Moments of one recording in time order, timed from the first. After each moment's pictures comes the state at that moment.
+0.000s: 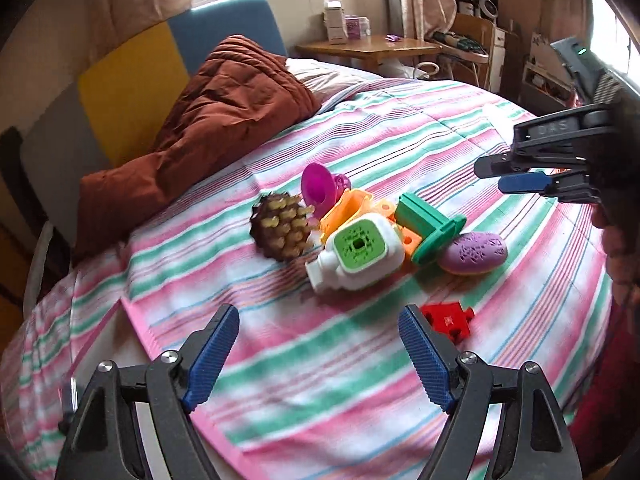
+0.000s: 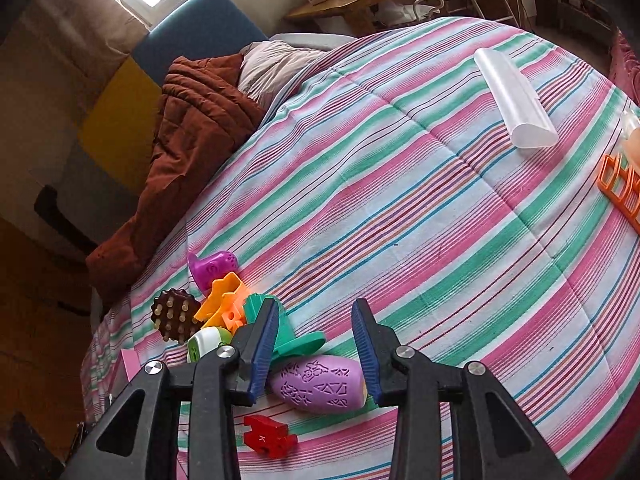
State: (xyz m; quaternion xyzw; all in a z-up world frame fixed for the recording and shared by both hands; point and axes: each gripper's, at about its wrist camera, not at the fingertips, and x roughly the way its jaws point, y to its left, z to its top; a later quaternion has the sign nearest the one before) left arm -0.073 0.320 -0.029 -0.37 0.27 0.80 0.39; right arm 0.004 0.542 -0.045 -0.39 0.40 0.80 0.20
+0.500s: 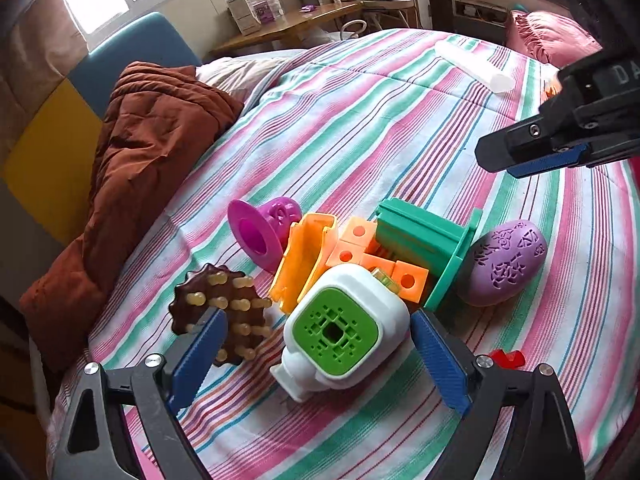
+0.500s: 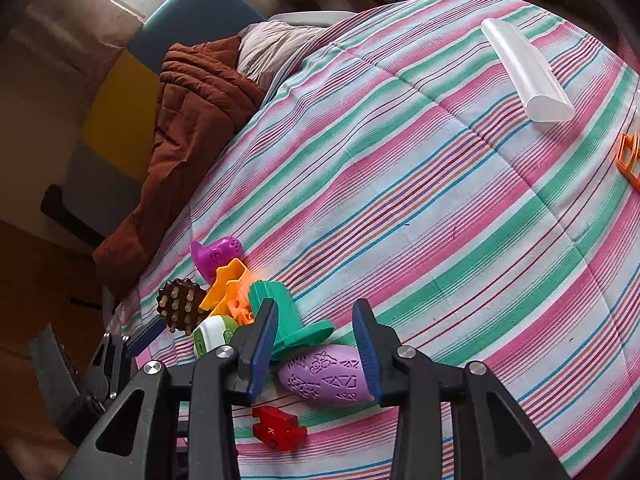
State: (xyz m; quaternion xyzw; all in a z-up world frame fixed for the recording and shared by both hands) left arm -0.101 0.400 -0.072 -0.33 0.39 0.73 0.46; right arm -0.003 0.545 -0.057 -0.41 0.43 0.78 0.18
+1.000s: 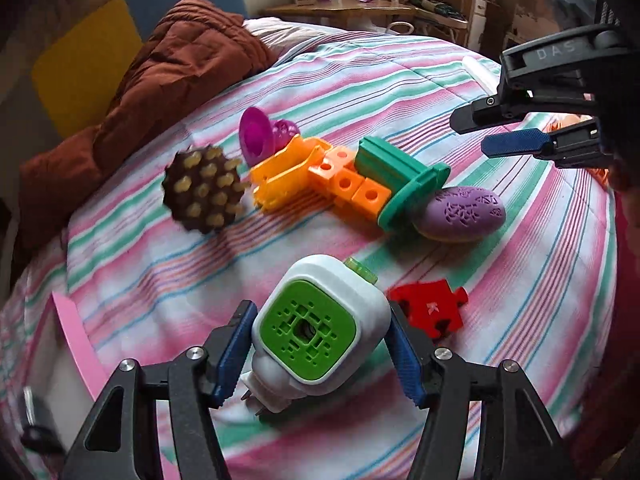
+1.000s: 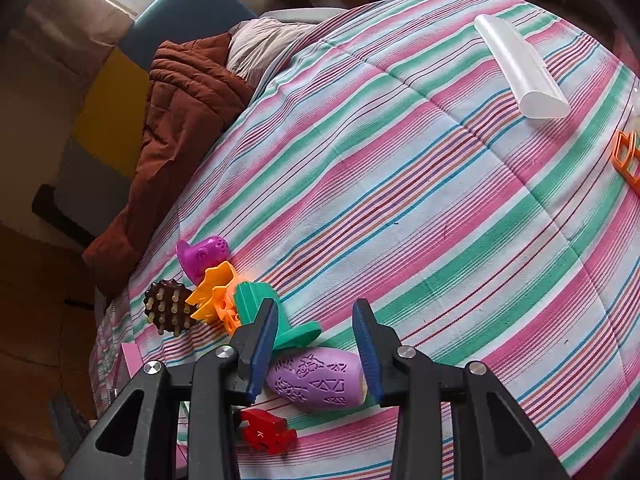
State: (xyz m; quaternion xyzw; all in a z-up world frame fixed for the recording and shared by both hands) left arm -0.068 0.337 -0.076 -0.44 0.27 0.76 0.41; right arm -0.003 0.549 -0.062 -0.42 0.43 0.78 0.19
